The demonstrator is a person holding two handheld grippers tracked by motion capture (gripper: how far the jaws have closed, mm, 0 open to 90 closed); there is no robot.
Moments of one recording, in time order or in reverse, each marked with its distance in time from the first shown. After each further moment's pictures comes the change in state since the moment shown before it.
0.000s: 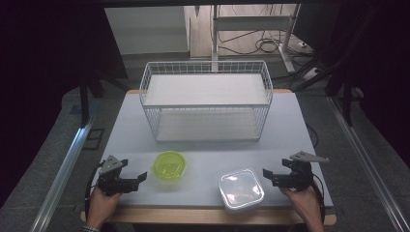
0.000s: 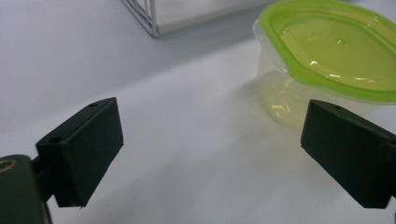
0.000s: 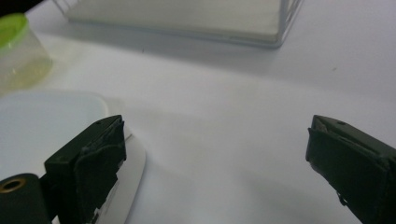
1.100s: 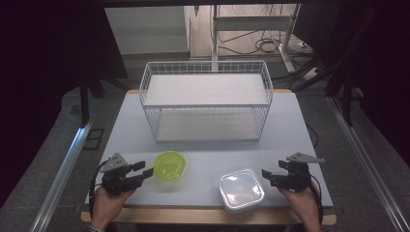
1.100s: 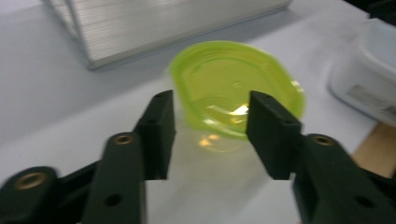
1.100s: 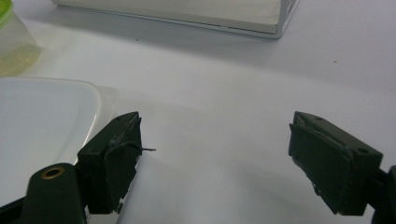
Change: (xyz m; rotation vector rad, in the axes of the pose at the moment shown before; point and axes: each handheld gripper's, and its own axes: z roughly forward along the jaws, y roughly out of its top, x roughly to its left) left arm -0.037 0.031 -0.016 -0.033 -0.149 0.028; right arm 0.003 -0.003 0.004 0.025 -0.031 -0.025
